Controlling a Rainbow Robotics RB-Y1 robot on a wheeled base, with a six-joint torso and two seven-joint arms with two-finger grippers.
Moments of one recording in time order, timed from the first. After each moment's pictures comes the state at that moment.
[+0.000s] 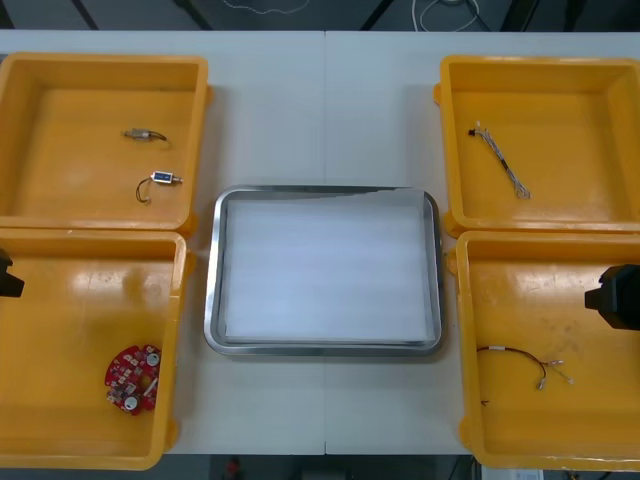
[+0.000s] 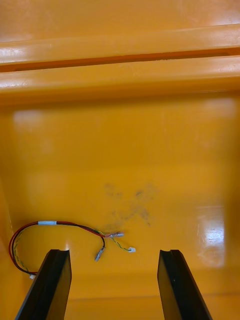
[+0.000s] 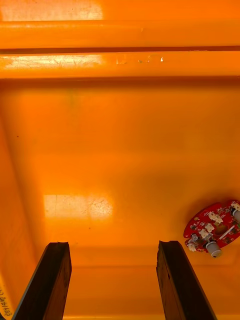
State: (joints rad) right arm -0.02 -0.52 -0.35 -2.40 -0.64 1.92 1.31; left arm -0.09 0.80 0.37 -2.15 0.86 1.91 -1.36
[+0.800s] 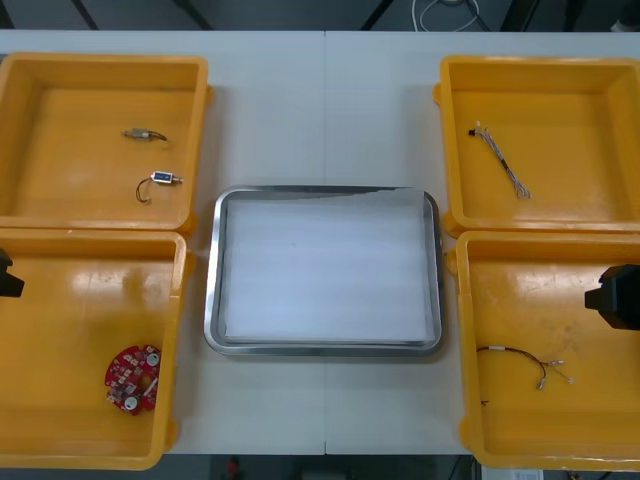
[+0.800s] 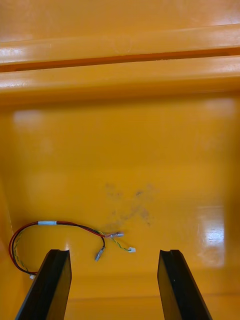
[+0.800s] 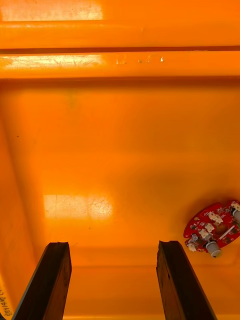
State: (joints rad) right arm -0.02 -0.52 -0.35 -2.40 -0.64 1.92 1.31; left arm -0.09 0.80 0.37 -2.15 0.86 1.91 -1.36
